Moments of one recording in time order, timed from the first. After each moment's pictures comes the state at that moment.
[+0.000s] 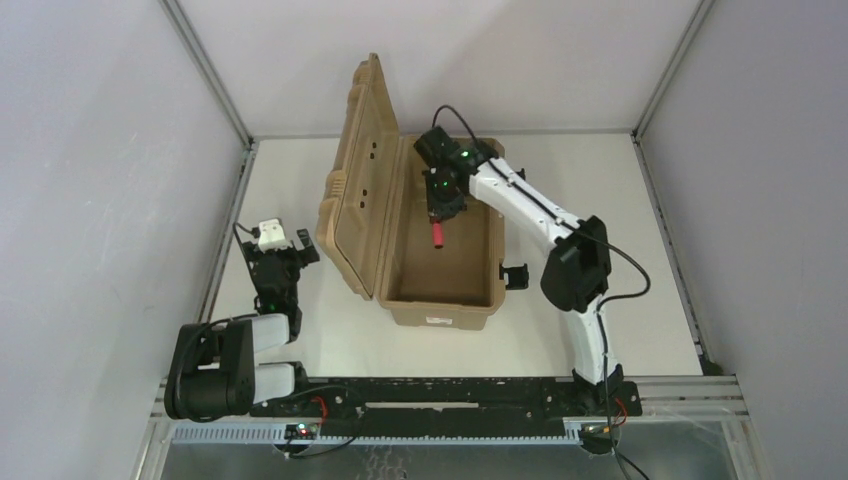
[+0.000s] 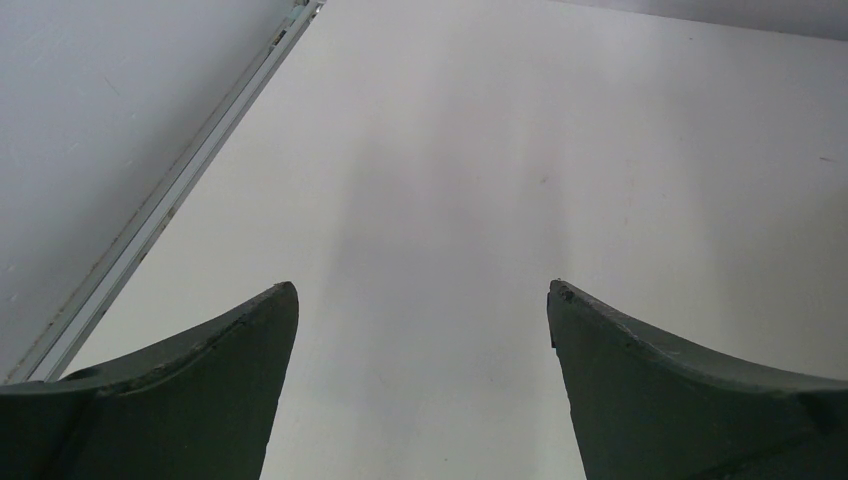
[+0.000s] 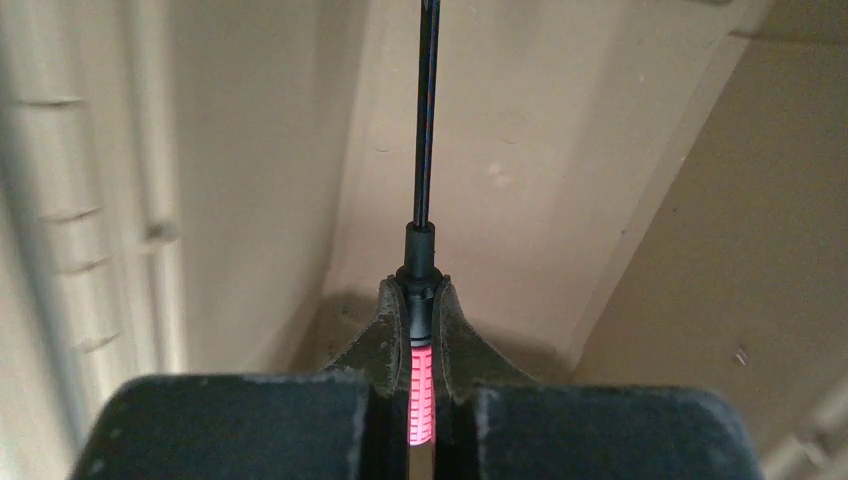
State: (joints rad) left arm 0.06 1.27 0.16 1.01 -0.17 -0.03; right arm 0.68 2.06 2.11 -1.11 0.06 0.56
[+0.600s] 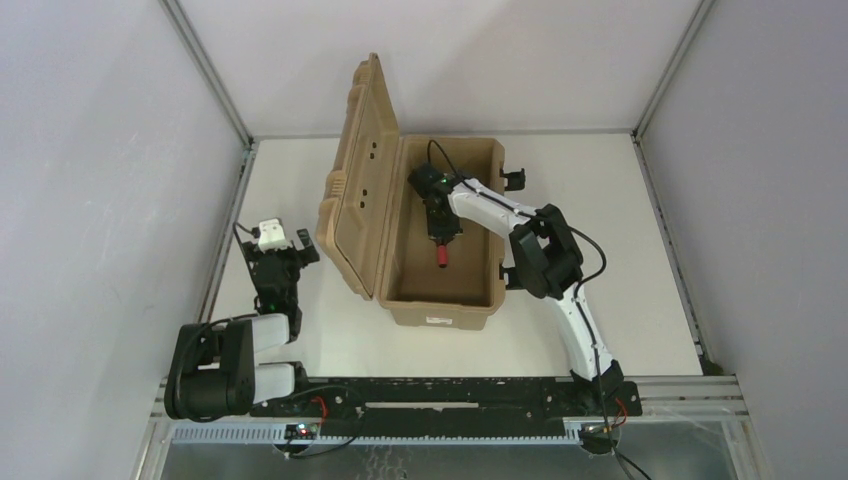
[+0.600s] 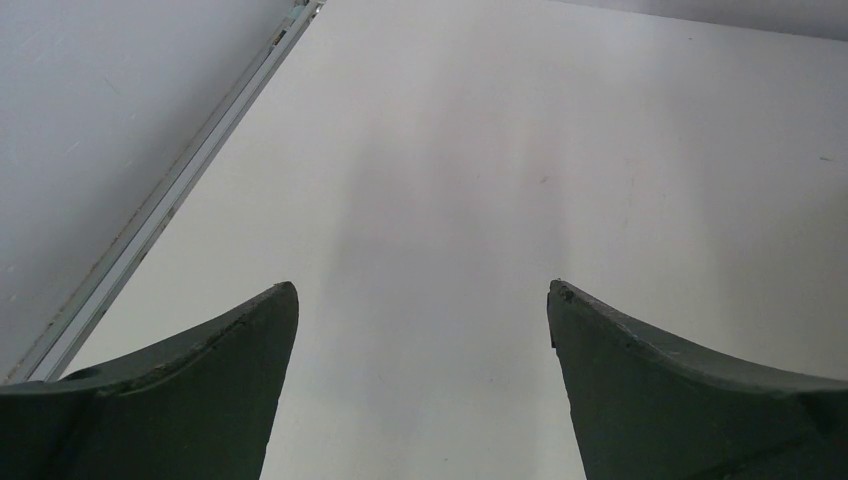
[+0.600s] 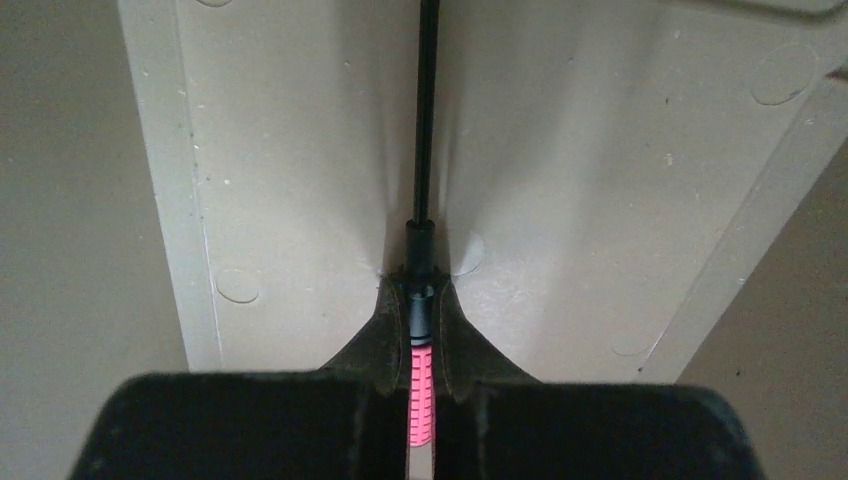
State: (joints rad) left arm 0.06 1.27 0.16 1.01 -0.17 -0.03; right arm 0.68 2.30 1.93 -0.89 0.16 0.58
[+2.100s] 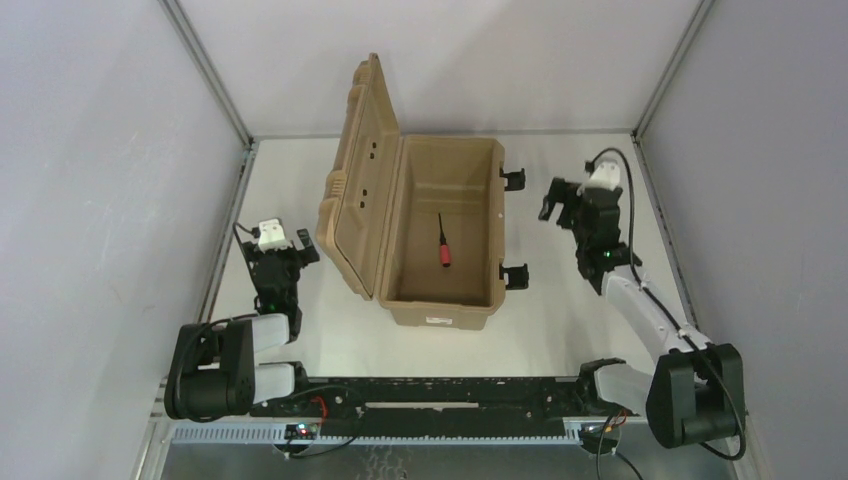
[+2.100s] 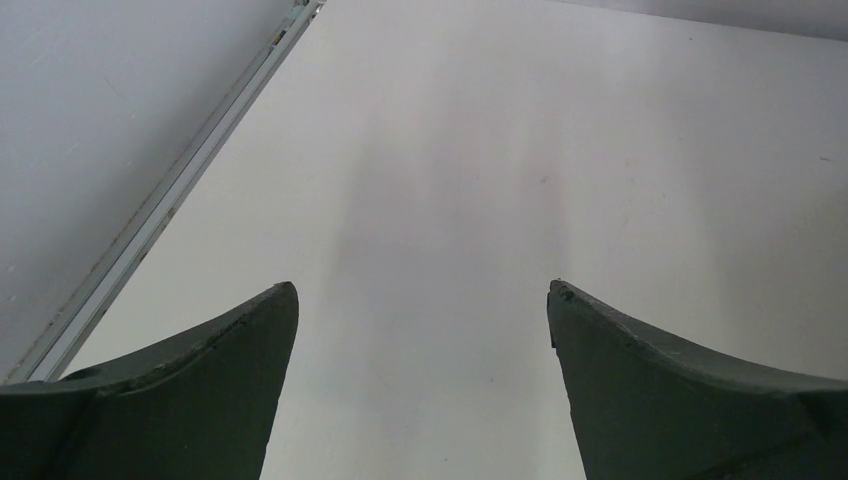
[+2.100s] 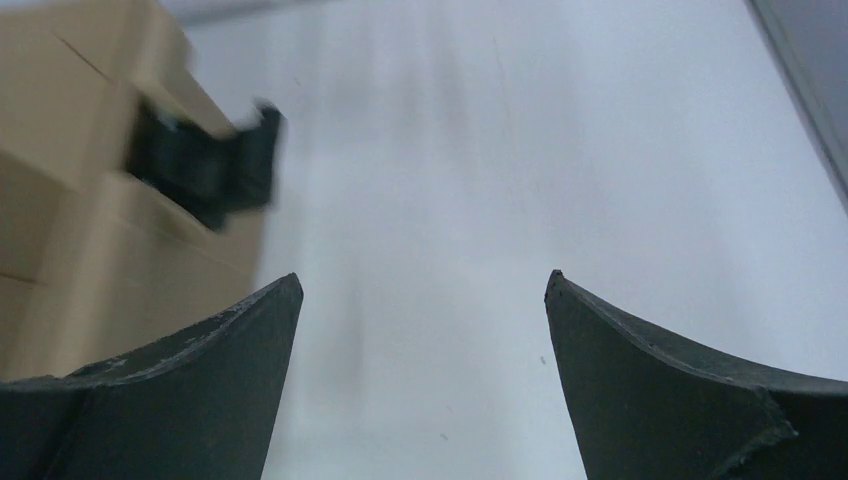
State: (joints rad) left arm 0.06 1.27 0.16 1.01 -0.17 -0.03; right arm 0.17 1.16 0.80 0.05 0.19 0.24
